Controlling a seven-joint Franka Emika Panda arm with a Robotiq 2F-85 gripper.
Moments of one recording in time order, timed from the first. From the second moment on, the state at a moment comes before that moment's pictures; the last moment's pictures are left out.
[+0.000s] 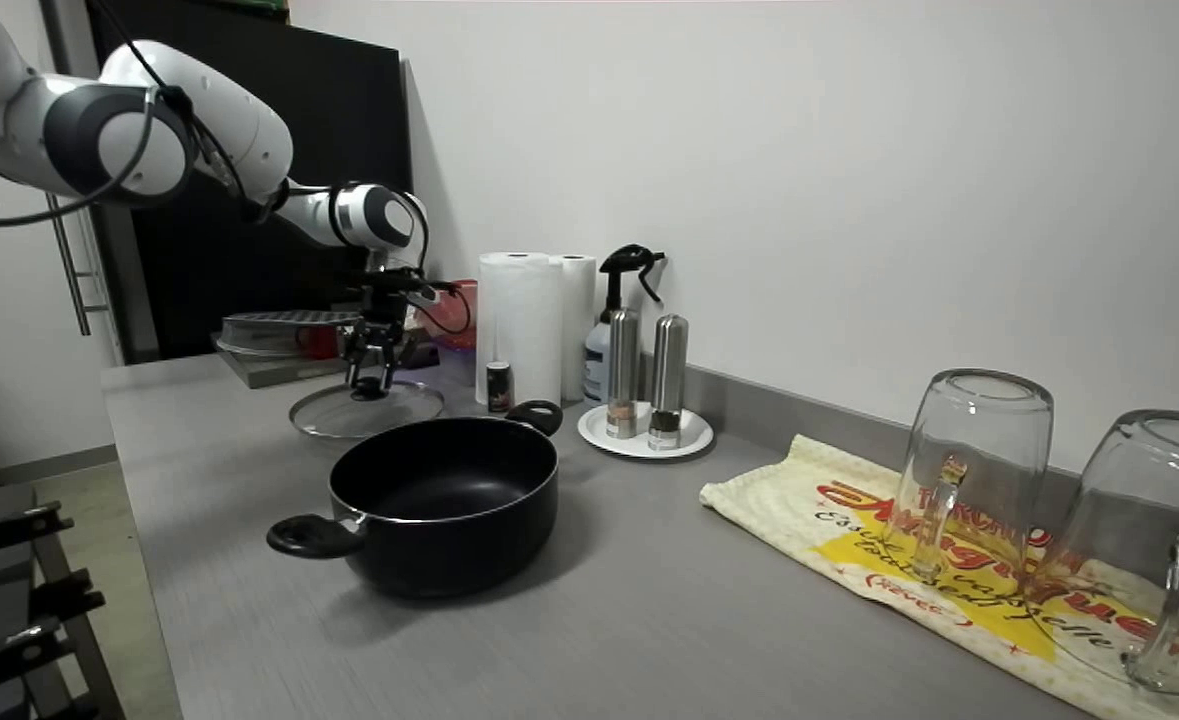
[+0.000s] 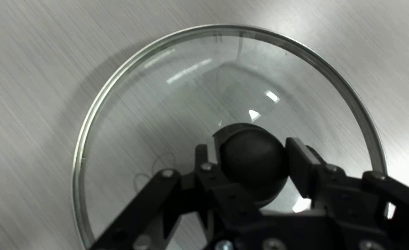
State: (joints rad) arm 0.41 1.27 0.12 -0.70 -0.23 1.44 -0.36
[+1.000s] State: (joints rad) arm 0.42 1.34 0.09 -0.63 -0.25 1.42 -0.33
